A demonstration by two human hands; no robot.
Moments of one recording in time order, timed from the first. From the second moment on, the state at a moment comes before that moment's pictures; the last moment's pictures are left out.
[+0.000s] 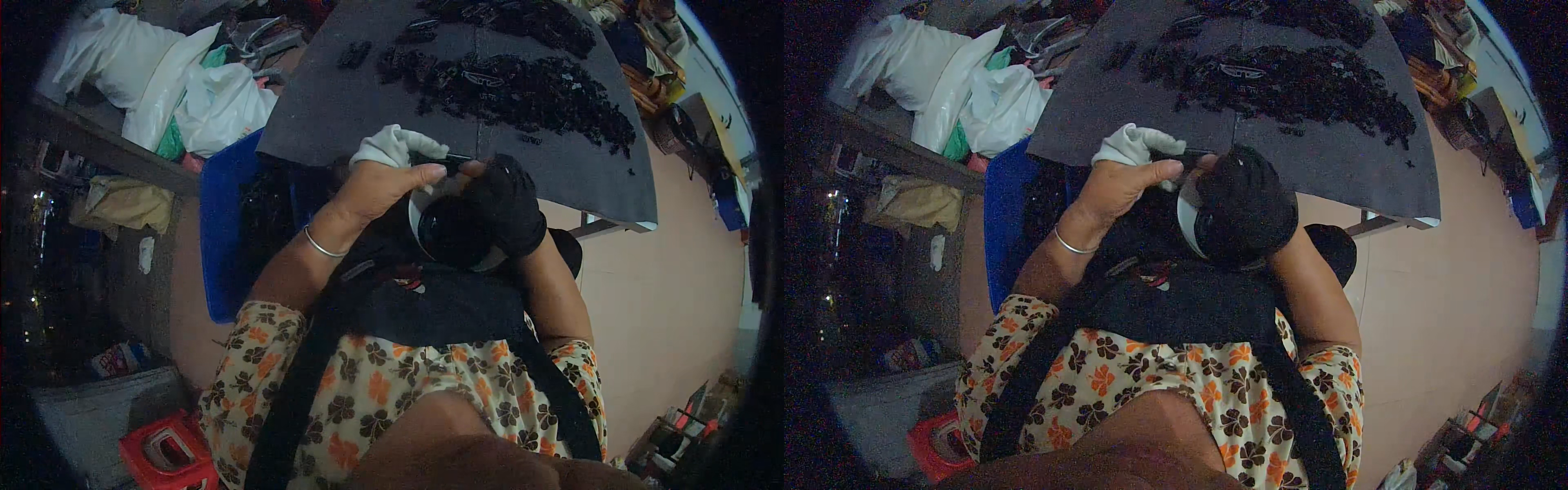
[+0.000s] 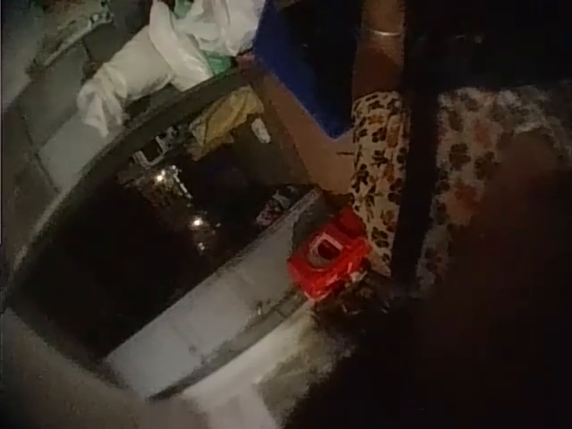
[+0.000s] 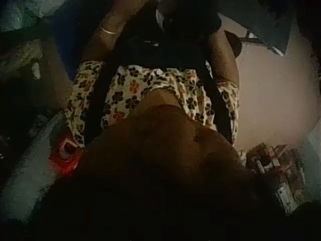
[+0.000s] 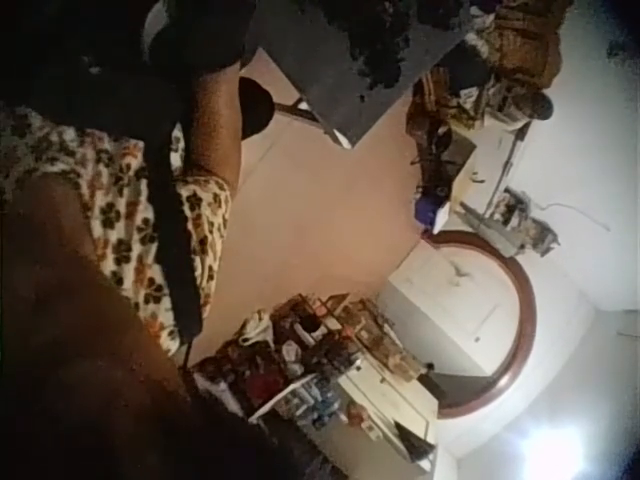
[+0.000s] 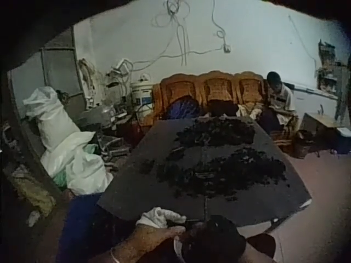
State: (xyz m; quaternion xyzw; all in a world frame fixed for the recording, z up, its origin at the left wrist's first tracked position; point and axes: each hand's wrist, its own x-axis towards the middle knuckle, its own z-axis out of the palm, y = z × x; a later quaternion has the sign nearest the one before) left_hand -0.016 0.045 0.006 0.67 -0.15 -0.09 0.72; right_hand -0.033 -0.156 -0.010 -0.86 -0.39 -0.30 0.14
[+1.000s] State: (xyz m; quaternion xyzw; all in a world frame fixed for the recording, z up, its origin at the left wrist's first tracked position) left_hand 0.144 0.033 -0.030 0.92 -0.09 0.02 0.37; right_hand 0.040 -0.253 -0.095 -0.91 -0.13 -0.20 0.35
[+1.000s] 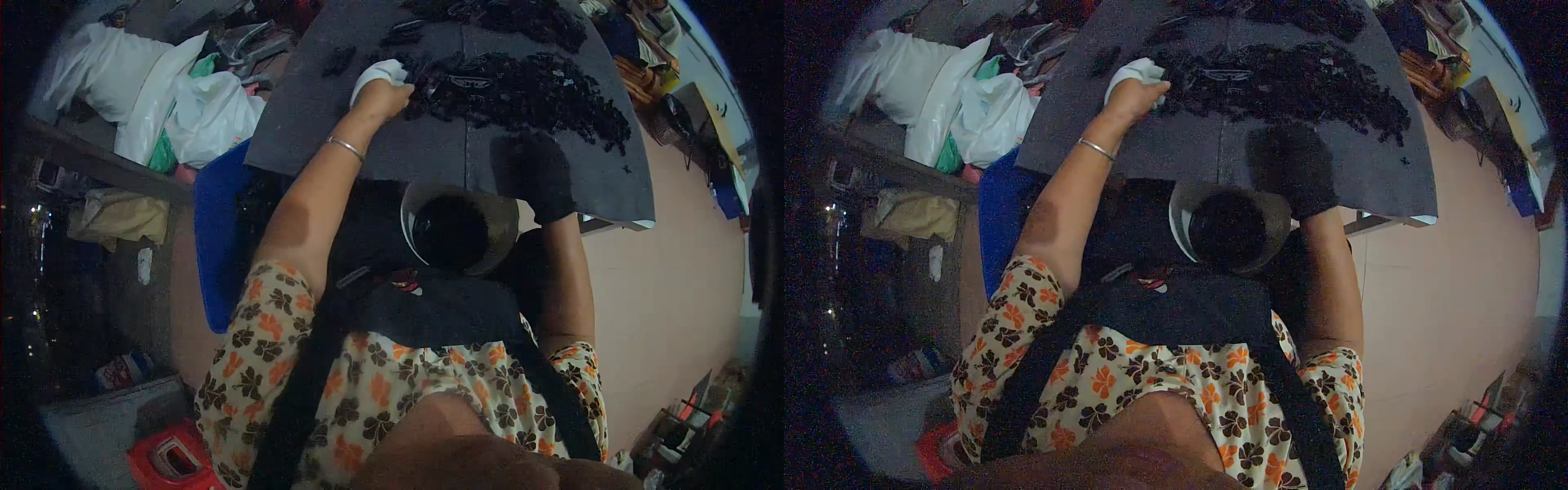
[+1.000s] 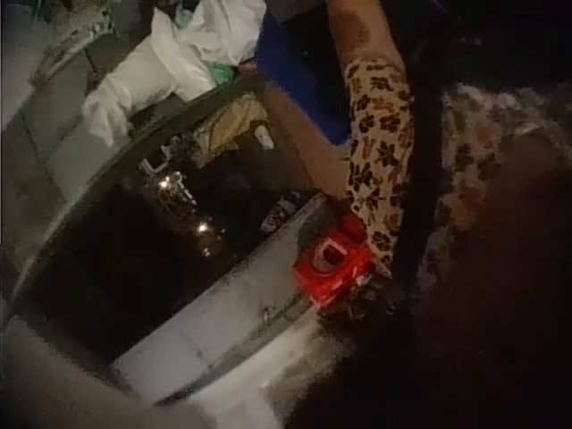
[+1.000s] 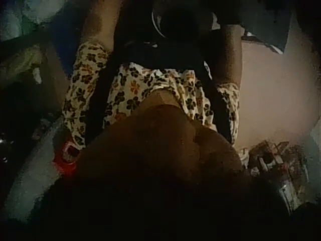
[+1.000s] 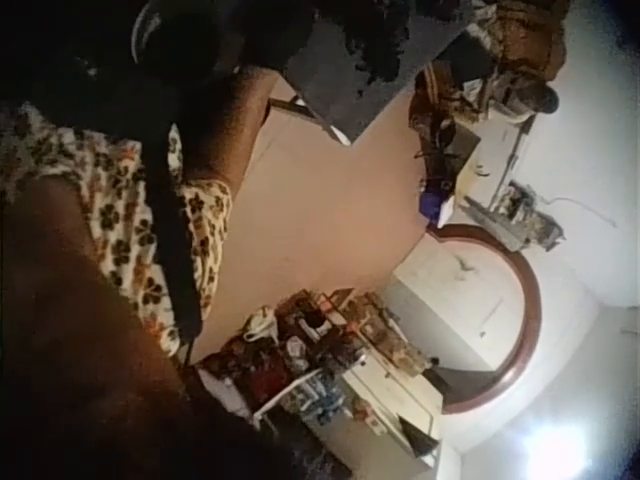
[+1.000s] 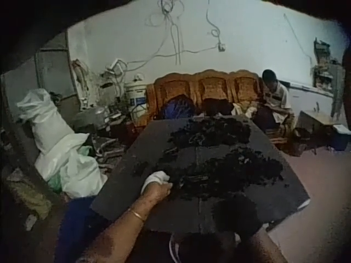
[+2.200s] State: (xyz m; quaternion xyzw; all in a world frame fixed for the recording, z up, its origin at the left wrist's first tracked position) left_hand -0.012 0.004 0.000 0.66 -0.25 -0.07 0.71; right_hand -0.010 -0.151 -0.021 -0.78 -0.18 -0.45 0.40
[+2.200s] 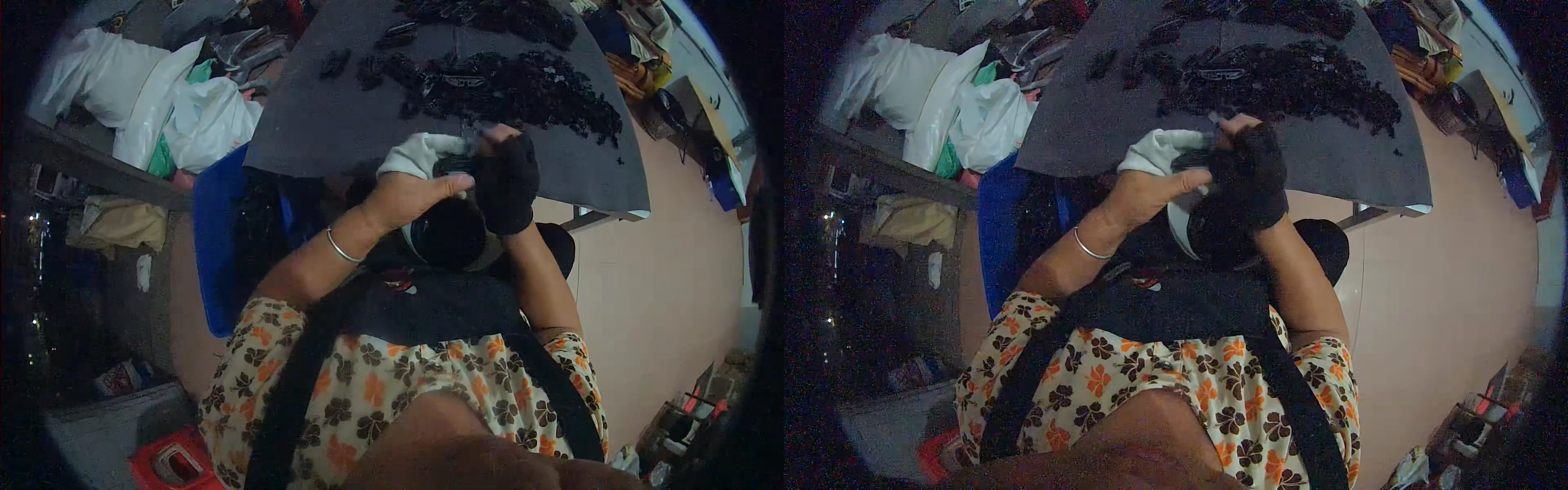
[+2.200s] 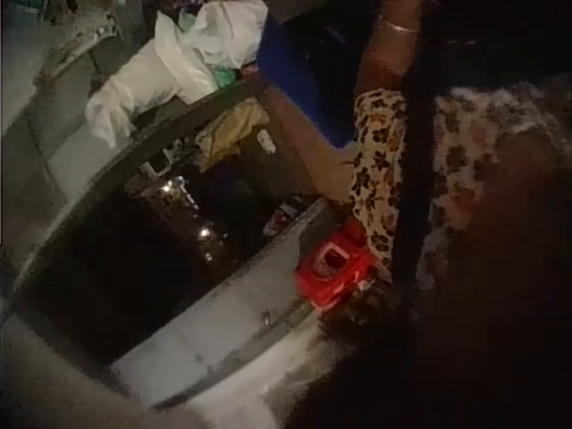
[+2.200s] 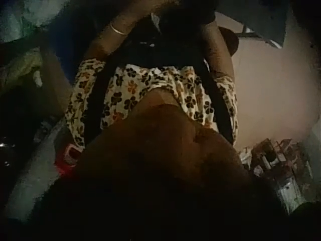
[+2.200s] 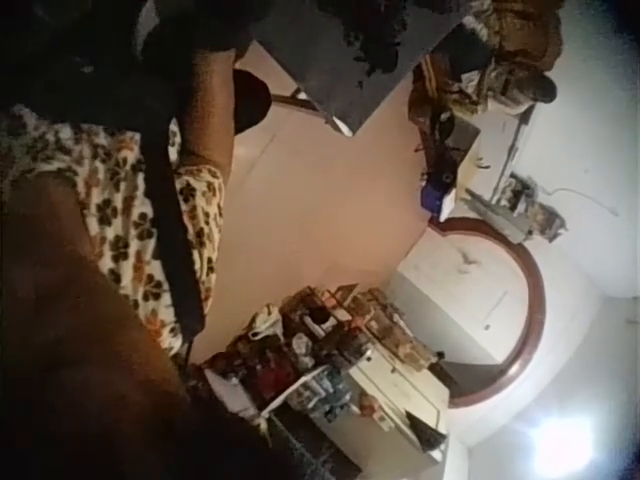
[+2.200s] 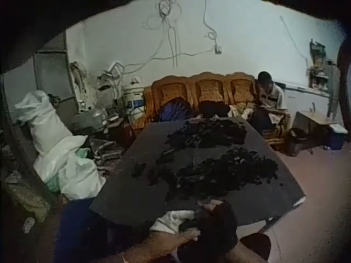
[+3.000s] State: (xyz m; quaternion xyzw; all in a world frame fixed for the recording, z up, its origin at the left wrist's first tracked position) left_hand -0.018 0.029 0.014 0.74 -0.22 -0.05 0.64; right_hand -0.028 -0.160 0.001 -0.84 -0.36 -0.34 0.22
